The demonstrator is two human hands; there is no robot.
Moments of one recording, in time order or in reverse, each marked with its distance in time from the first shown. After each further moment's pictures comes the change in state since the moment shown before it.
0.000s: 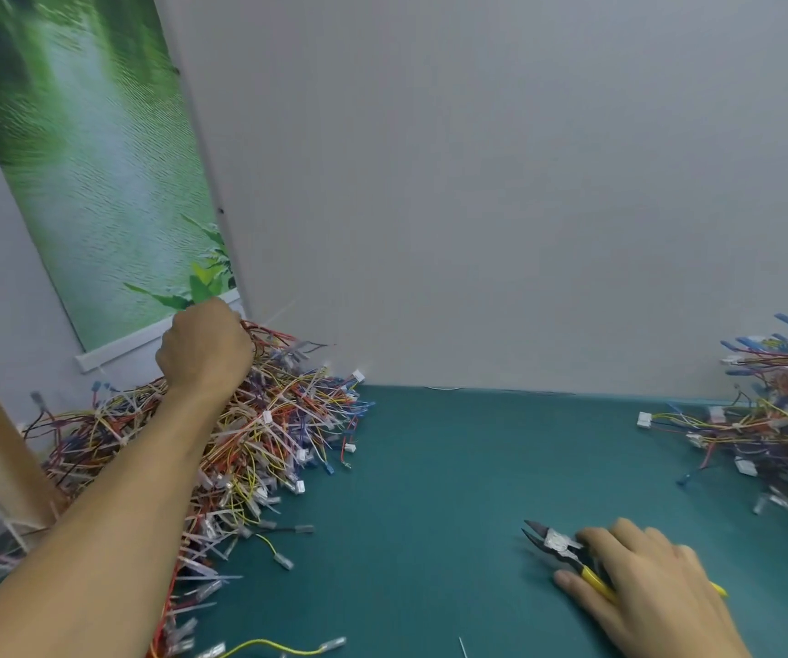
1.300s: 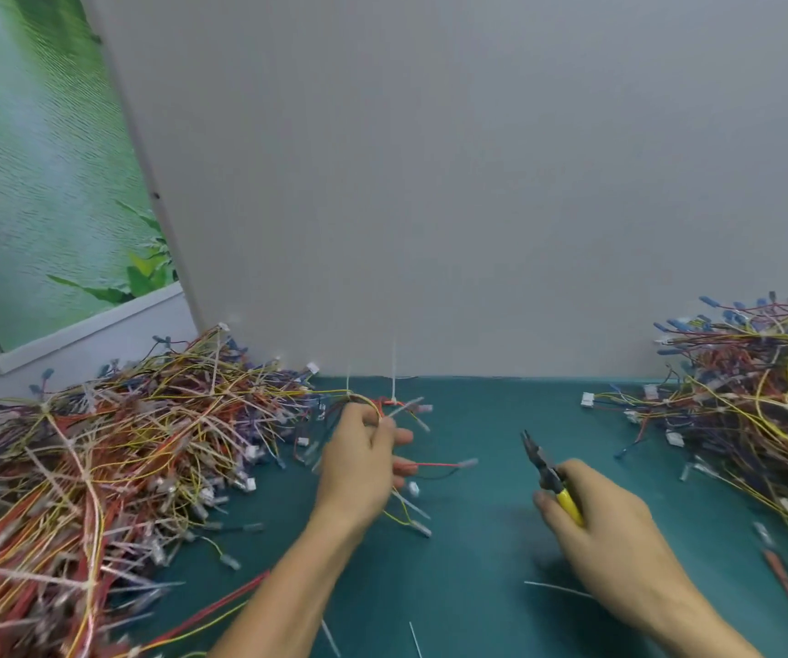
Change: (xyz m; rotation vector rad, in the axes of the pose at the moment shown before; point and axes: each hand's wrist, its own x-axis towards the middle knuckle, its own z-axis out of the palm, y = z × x) left_hand -0.182 0.100 0.039 -1.131 -0.683 -0.123; right_hand -0.002 0.003 -0.038 0.642 0.129 0.147
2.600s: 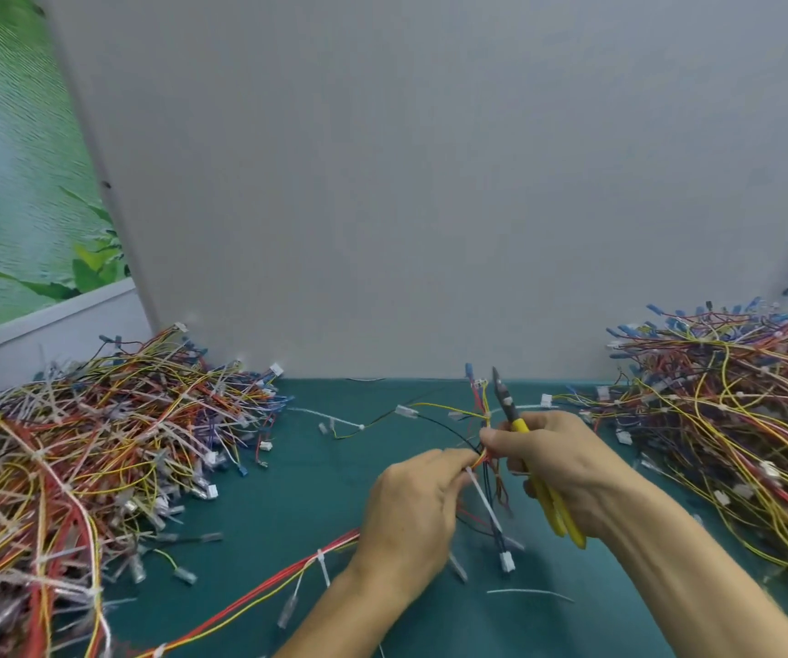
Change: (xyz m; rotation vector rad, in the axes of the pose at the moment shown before) left_hand -0.046 0.011 0.046 0.380 -0.242 0.594; right_hand 0.048 -0.037 -0.032 0.614 -0.174 0.400
